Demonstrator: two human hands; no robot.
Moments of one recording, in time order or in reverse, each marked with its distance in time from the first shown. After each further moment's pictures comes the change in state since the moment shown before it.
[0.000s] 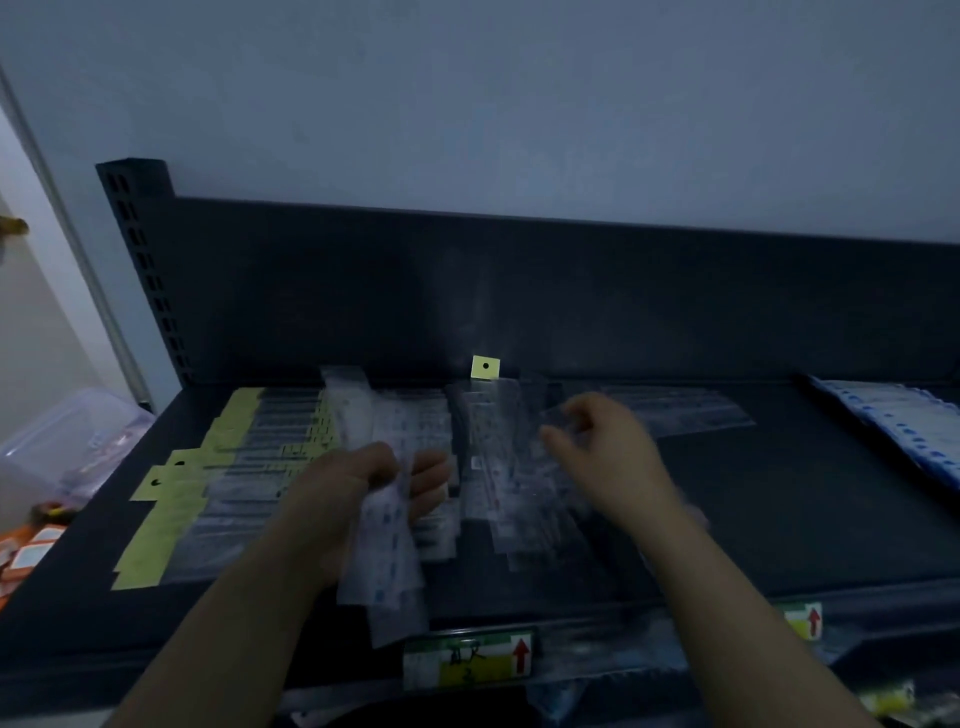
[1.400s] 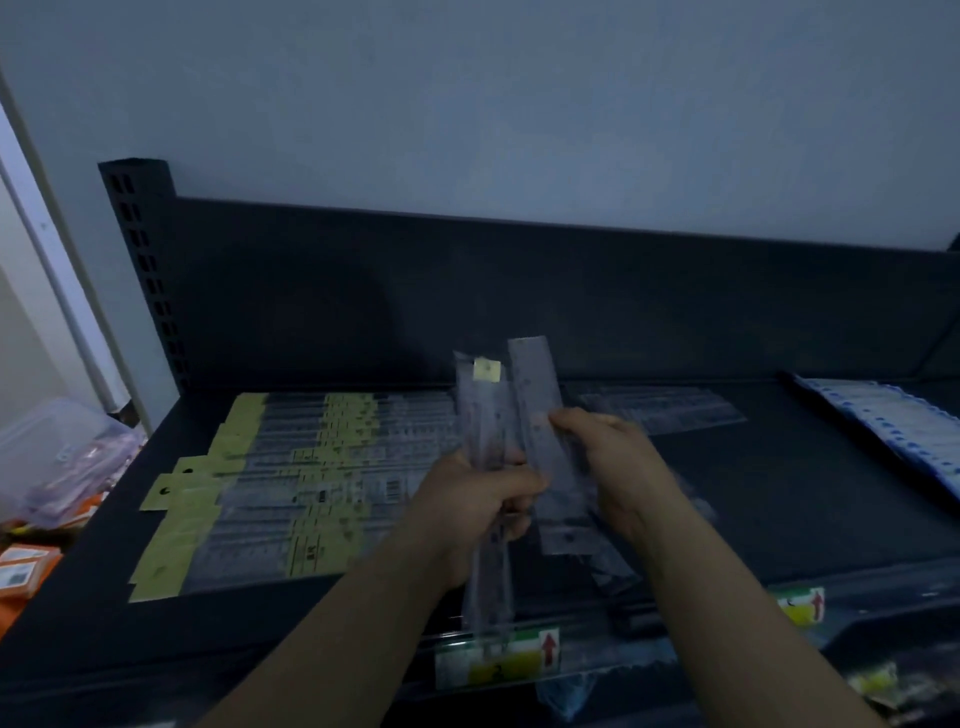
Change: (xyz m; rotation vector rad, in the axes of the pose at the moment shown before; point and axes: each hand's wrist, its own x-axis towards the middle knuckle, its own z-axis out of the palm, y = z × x) left_hand 0.008 -0.030 0.041 0.203 -0.221 0.083; right_hand -0.017 -0.038 0.001 0.959 -0.111 0.524
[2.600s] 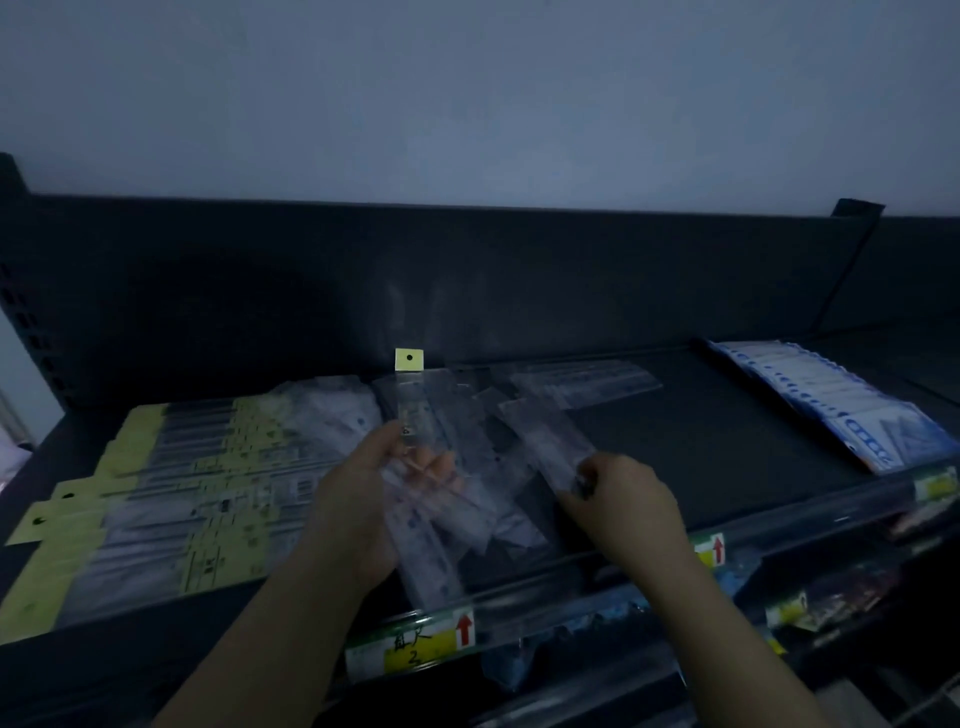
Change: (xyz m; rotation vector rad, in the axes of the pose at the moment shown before) left_hand 0.010 -0.011 0.007 -0.452 0.104 -0.056; right_hand -0.025 0.040 -0.093 -1.241 0.299 -0.233
